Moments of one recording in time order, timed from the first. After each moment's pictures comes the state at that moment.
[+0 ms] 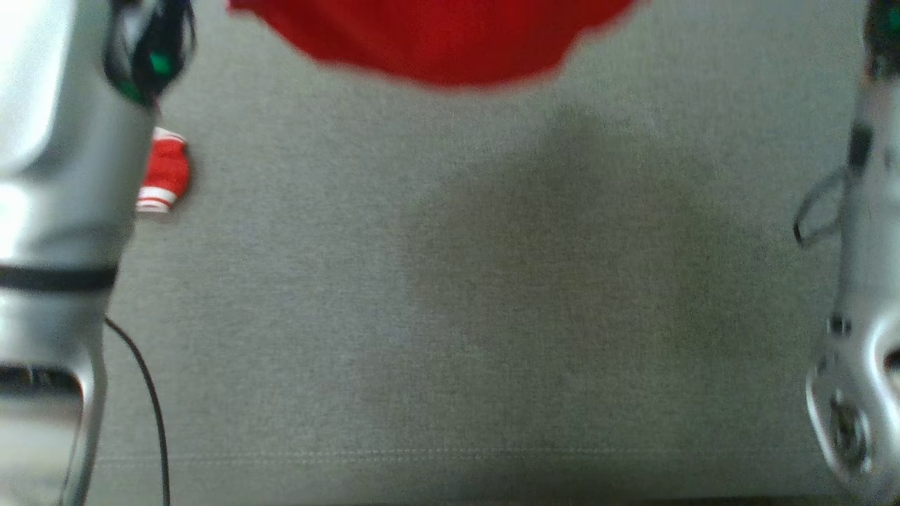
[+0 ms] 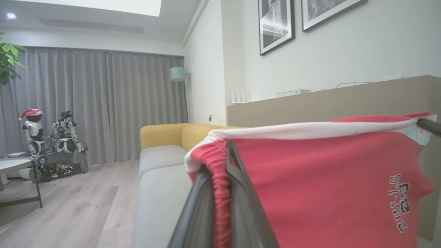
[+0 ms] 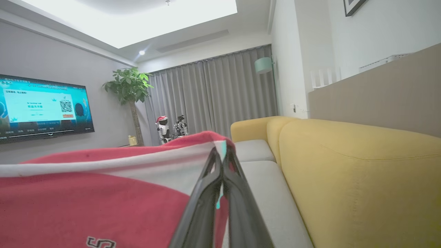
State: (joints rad) left arm -1.11 0.26 -0.46 0.43 -0.50 -0.07 -0.22; right arm -1.01 -0.10 -0.04 0.29 0.27 0.13 0.15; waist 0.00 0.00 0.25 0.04
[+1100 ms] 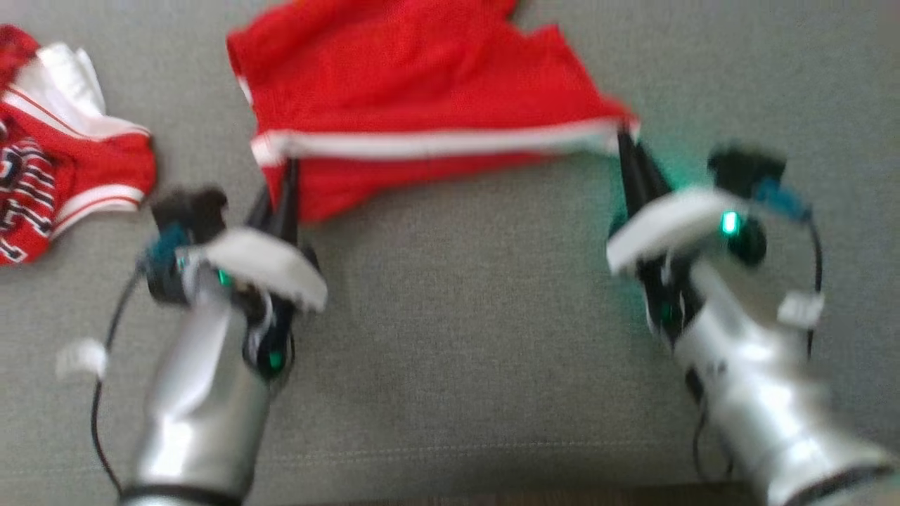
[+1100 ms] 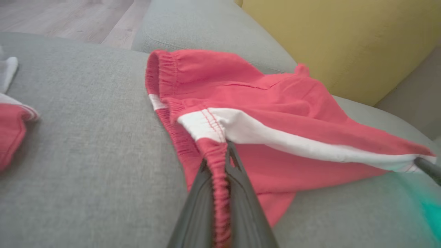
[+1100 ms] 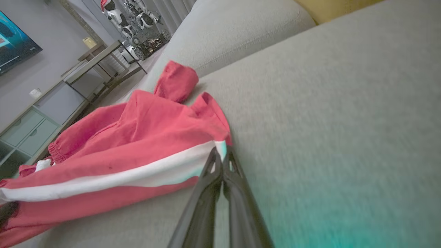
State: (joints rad) left arm -0.54 0.05 -0.25 0.69 -0.41 -0.11 -0.26; right arm -0.72 -0.07 0.42 0.96 0.71 0.13 -0.25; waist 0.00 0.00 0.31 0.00
